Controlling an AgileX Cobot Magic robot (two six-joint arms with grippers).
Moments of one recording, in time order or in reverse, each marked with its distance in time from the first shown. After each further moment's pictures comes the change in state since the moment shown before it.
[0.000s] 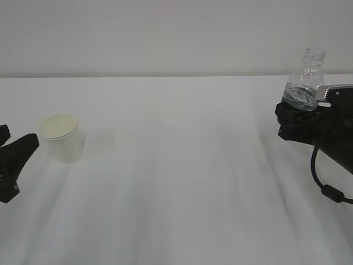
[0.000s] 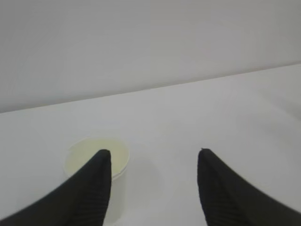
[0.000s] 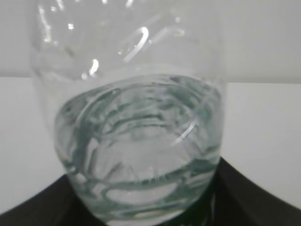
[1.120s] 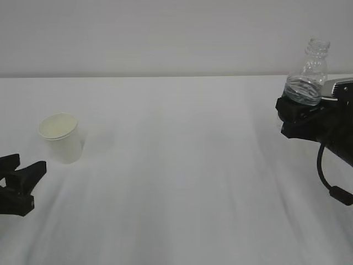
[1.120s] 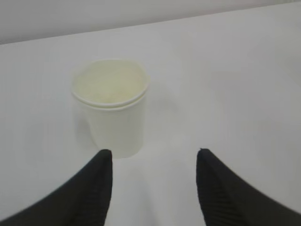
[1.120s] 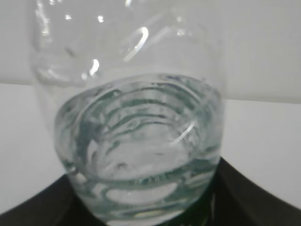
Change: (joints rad) left arm 0.000 0.251 -0.015 -0.076 -0.015 0.066; right arm 0.000 -0.086 0.043 -0.046 0.000 0.002
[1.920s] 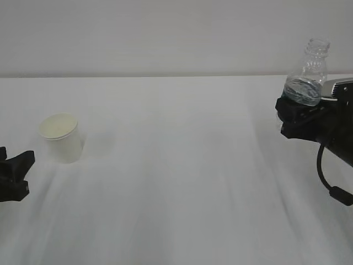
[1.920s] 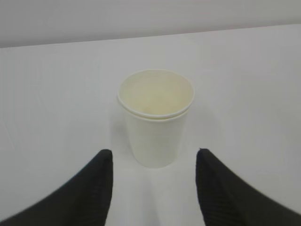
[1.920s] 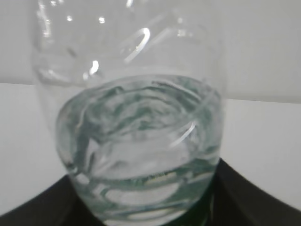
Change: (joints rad) left arm 0.000 0.004 -0.028 -0.135 0.000 0.005; right arm 0.000 0.000 0.000 -0.006 0.000 0.002
